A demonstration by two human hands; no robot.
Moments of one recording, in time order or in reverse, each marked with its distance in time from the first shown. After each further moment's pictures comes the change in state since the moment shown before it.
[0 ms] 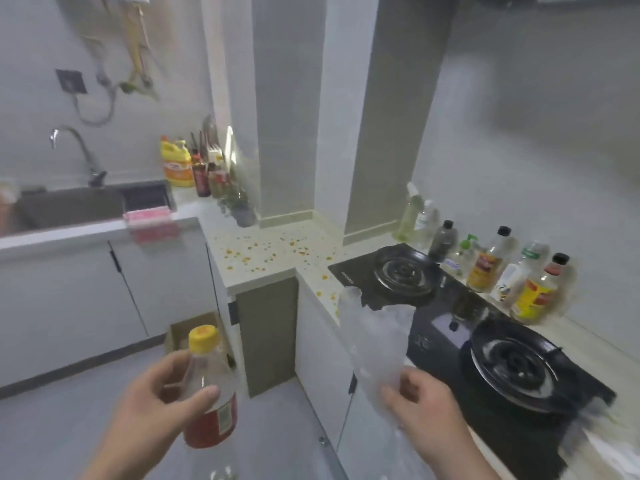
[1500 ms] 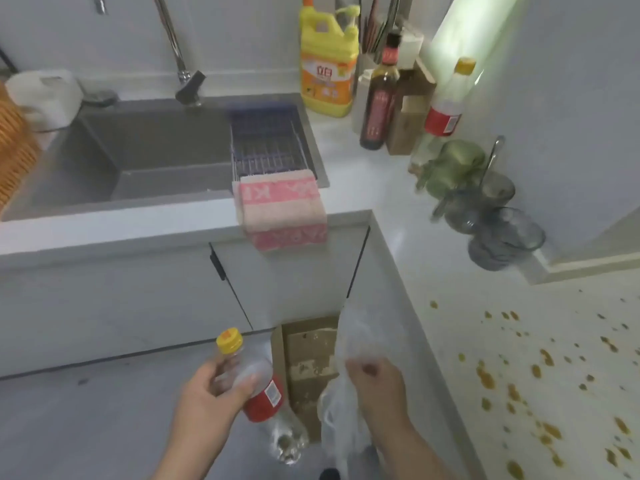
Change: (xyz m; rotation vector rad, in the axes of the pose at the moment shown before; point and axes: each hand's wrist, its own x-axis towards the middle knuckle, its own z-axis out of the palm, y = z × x) left_hand 0.614 -0.379 -0.277 -0.097 0.359 -0.518; right_hand 0.580 0.004 0.698 -0.062 -0.283 0.383
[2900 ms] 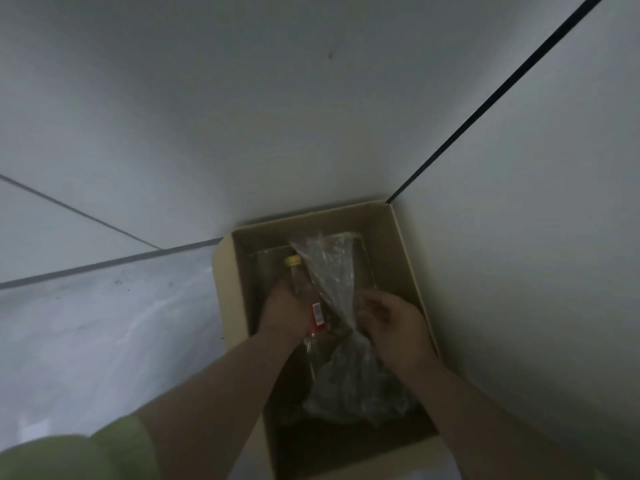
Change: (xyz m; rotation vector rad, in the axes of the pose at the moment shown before) left_hand 0.416 -0.484 0.280 0.376 -0.295 -0.434; right_hand 0.437 0.418 0.206 -0.373 -0.043 0.022
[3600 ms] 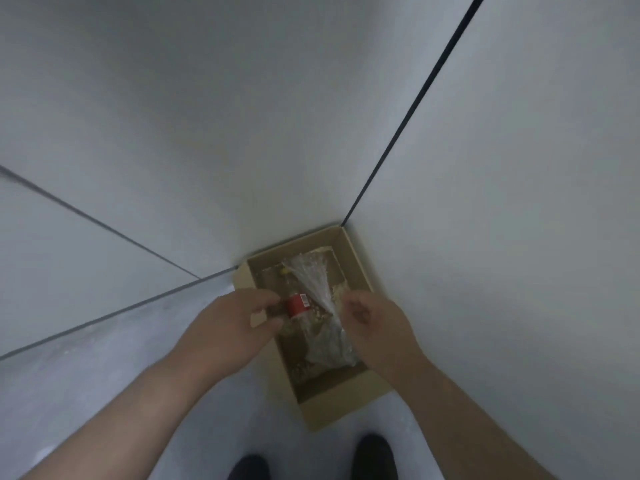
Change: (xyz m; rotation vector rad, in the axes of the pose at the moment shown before) left_hand -0.223 0.090 -0.176 0.662 -0.120 0.522; right_hand -0.167 -0.145 -0.092 -0.036 0.036 -0.082
